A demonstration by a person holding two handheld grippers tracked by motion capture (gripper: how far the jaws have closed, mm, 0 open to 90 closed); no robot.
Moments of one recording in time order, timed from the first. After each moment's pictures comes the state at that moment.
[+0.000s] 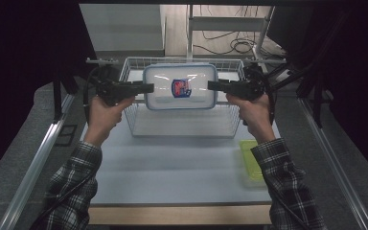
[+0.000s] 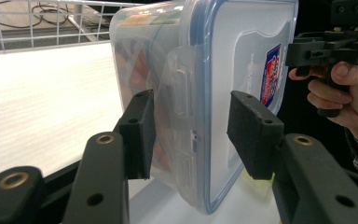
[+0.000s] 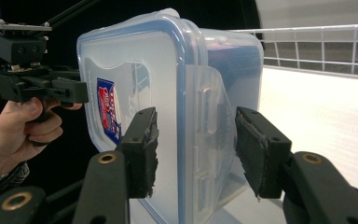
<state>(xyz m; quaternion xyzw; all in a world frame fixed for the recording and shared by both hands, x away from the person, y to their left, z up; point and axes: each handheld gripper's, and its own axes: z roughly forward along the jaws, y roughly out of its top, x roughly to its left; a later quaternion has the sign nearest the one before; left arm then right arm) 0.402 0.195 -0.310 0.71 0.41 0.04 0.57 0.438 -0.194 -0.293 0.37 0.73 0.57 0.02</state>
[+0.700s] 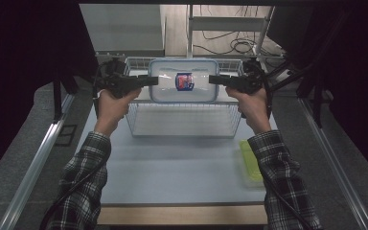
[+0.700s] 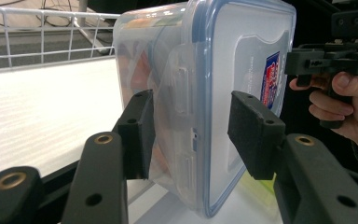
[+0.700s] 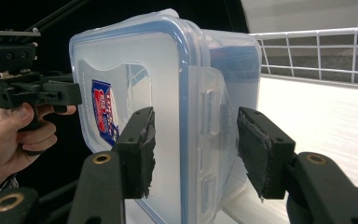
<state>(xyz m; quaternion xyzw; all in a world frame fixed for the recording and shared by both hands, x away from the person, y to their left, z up) 0.432 0.189 -0.319 0.70 0.42 0.04 0.58 0.467 -0.196 -0.301 0.40 0.73 0.56 0.02</state>
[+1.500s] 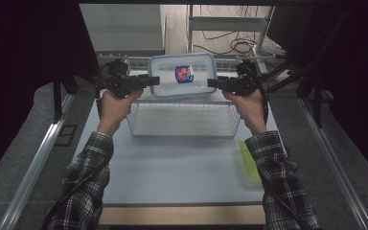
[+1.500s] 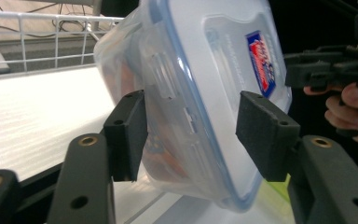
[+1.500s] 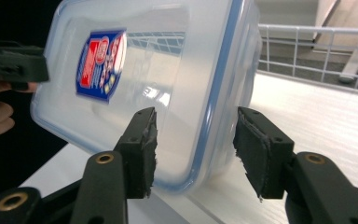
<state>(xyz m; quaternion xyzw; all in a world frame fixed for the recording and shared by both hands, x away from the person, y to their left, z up) 0.436 0.186 -0.325 0.69 0.43 0.06 0.57 0.464 -0.183 -0.305 0.40 0.76 0.51 0.09</state>
